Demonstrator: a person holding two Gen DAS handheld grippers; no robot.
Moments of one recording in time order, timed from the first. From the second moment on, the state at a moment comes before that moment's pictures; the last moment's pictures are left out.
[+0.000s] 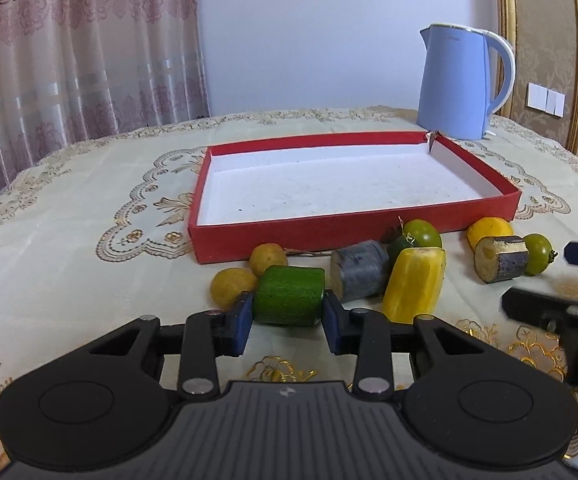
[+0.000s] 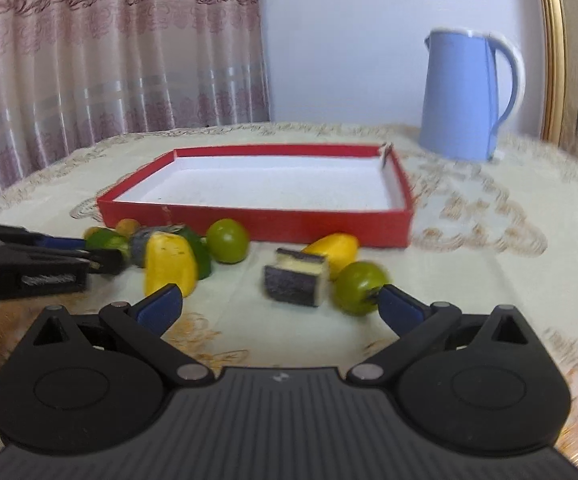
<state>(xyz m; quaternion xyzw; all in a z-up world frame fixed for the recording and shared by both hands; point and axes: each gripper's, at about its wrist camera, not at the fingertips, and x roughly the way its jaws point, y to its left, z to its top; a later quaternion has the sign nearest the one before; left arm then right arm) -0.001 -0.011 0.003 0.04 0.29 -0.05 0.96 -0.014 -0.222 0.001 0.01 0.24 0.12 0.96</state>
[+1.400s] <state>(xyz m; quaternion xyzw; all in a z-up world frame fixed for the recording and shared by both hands) -0.016 -0.008 0.015 0.04 0.24 -0.07 0.97 0.012 -0.261 -0.001 0.01 0.28 0.13 0.95</state>
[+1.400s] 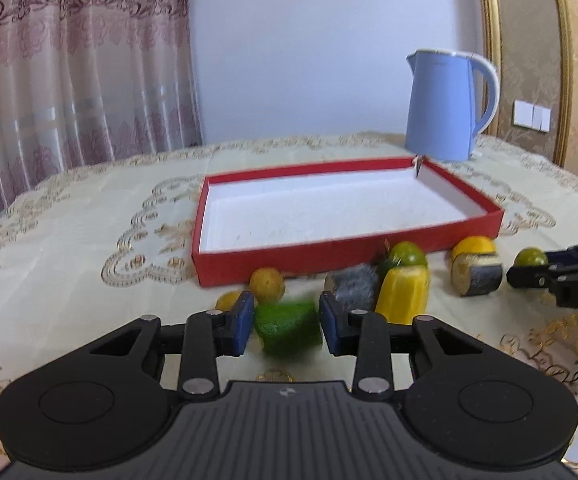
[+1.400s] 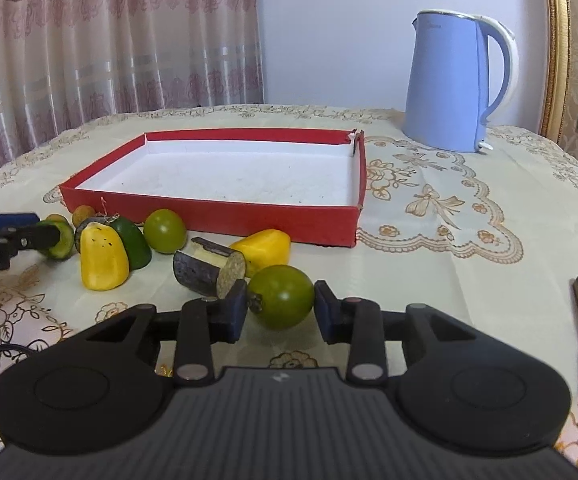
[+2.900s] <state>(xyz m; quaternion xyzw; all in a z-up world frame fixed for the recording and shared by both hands) -0.012 -0.014 0.031 0.08 0.25 -0.09 0.96 0.009 -0.270 0.002 0.04 0.26 0.12 0.96</state>
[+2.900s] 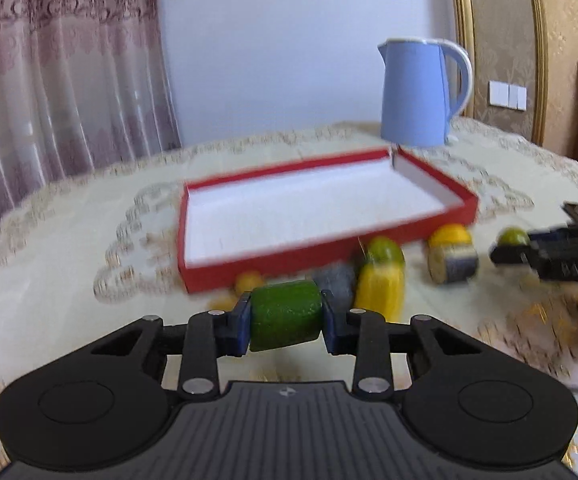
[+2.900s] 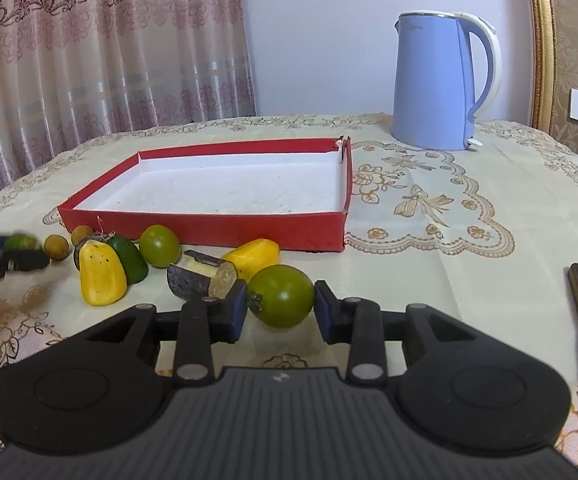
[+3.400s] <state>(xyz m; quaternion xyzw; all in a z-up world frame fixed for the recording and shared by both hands) 0.192 -0.032 0.029 0.10 0.31 0.01 0.95 0.002 -0.271 0.012 0.05 0.25 0.13 0.96</state>
